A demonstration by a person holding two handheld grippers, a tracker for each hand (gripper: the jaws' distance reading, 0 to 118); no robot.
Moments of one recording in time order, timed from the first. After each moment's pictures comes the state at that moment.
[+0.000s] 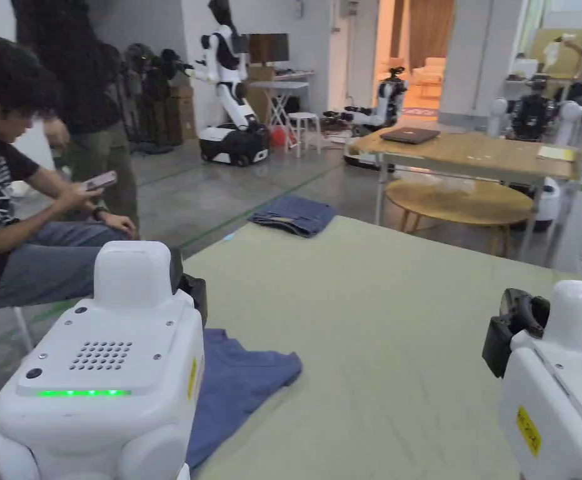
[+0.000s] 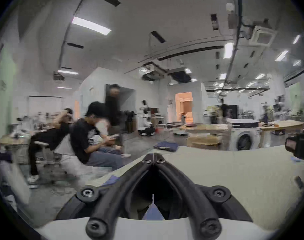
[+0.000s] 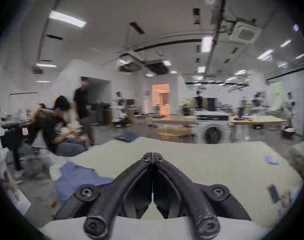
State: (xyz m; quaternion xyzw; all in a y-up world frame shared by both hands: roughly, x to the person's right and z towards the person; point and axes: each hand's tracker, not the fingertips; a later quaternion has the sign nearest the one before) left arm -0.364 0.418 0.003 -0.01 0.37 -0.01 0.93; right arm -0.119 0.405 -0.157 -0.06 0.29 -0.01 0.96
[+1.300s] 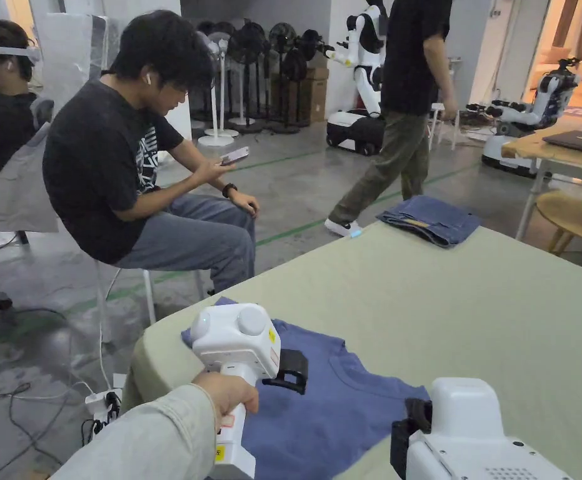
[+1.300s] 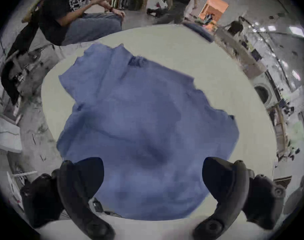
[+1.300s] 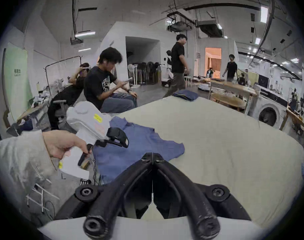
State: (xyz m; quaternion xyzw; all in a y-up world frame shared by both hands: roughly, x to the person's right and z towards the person) left arm -0.655 0.201 -0.185 -0.48 0.26 0.31 0.78; right arm -0.299 0.313 -0.165 -0.22 0.44 0.08 0.86
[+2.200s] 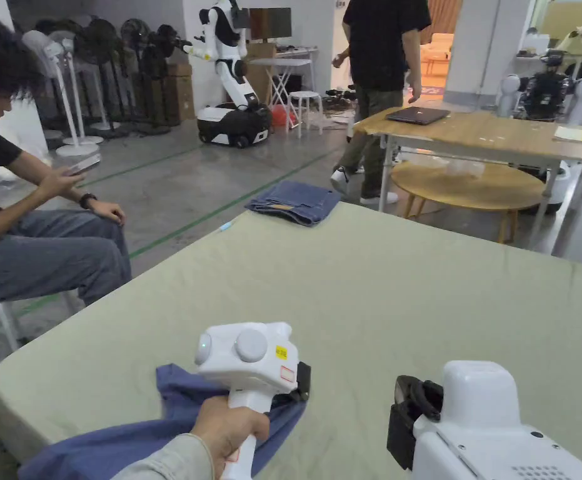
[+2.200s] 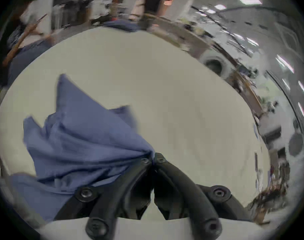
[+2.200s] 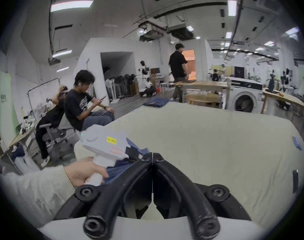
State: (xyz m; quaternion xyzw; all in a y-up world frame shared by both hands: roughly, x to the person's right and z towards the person) left arm -0.450 0.214 -0.311 -0.44 0.03 0.22 0.87; right arm -0.142 0.347 -0.185 -0.20 0.34 -0.01 0.92
